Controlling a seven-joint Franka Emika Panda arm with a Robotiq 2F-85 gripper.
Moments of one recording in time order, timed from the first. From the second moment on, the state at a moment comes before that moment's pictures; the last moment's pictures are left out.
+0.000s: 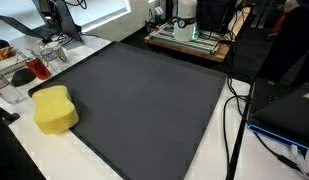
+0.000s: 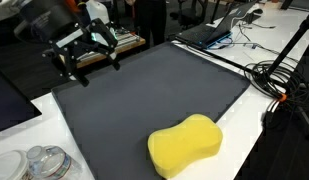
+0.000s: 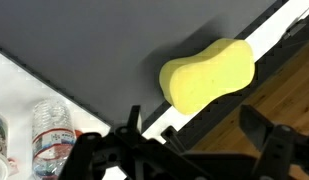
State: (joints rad) arm -0.38 0.40 -0.18 -1.69 0.64 2.23 -0.27
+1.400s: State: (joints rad) arm -0.40 0.63 -0.08 -1.21 0.46 2.14 -0.35
